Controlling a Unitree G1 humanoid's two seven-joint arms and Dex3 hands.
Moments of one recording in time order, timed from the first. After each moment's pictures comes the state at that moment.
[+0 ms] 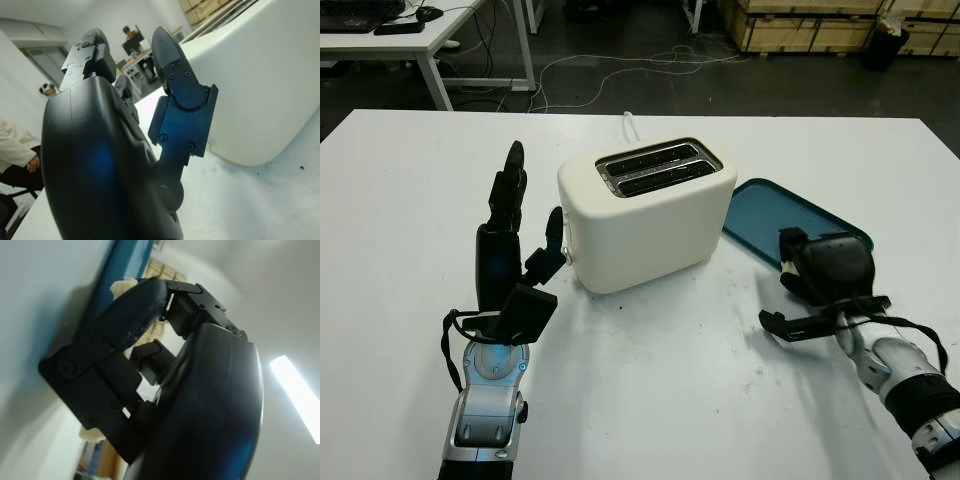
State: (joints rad) left arm -0.03 0.01 0.00 -0.16 0.21 -0.22 0.14; right arm -0.37 -0.64 0.39 0.69 -0.88 -0.07 -0.60
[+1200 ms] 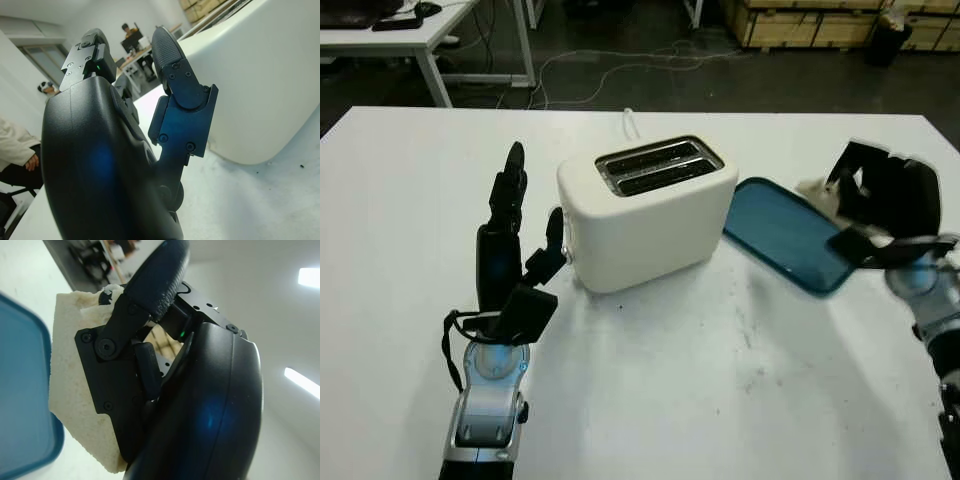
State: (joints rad) left arm -0.03 0.01 -0.01 -0.16 0.21 -0.22 0.14; right arm -0.67 -0.68 0.03 0.96 -0.29 -0.70 -0.21
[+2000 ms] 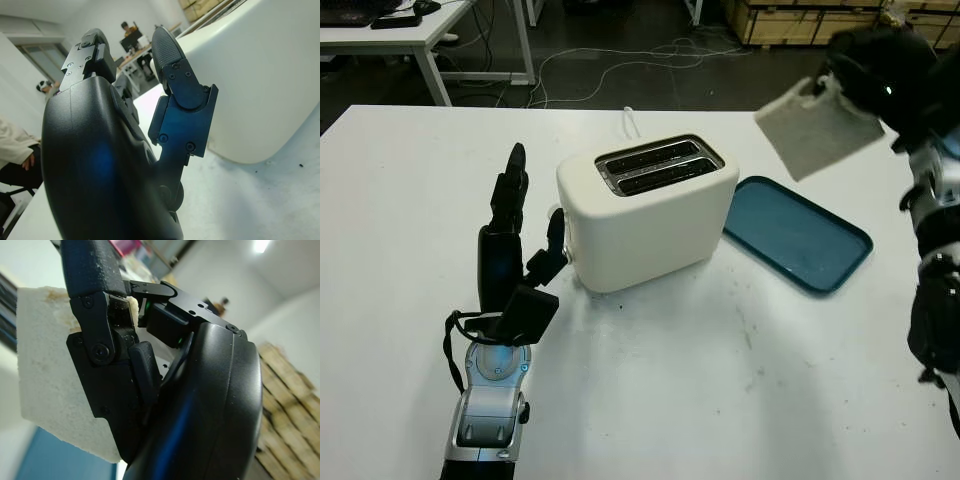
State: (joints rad) left arm -0.03 0.00 -0.01 -0.15 0.21 -0.23 0.14; right arm -1.19 -0.54 -0.17 1.15 0.13 -0.30 0.73
